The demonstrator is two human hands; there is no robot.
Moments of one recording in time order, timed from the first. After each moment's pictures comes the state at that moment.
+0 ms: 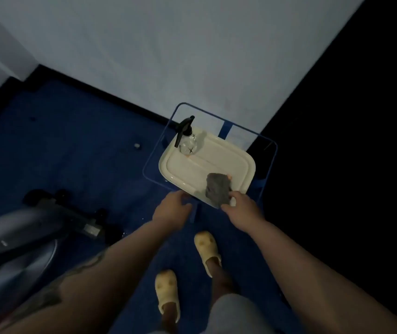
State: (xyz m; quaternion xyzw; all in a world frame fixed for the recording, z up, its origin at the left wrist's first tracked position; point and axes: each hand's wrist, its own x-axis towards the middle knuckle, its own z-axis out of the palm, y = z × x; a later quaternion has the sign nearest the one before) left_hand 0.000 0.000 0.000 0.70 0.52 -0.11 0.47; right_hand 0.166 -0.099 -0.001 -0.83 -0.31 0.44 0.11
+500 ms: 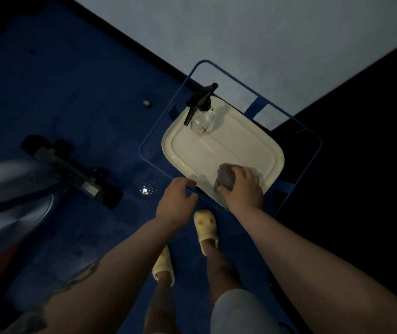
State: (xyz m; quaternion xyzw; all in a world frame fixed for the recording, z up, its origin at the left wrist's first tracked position) left_hand 0.020 0.006 -0.073 0.64 0.60 -0.04 0.48; right_hand 0.181 -0.039 -0.102 -0.86 -0.39 0.33 0.04
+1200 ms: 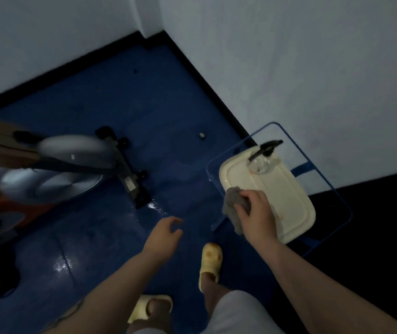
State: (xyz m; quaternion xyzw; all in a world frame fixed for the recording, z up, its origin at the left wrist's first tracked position) left_hand -0.116 -0.067 -0.027 0.47 0.73 0.07 0.49; right_hand 0.118 -0.028 -0.009 -0.72 -0.57 0.34 0.21
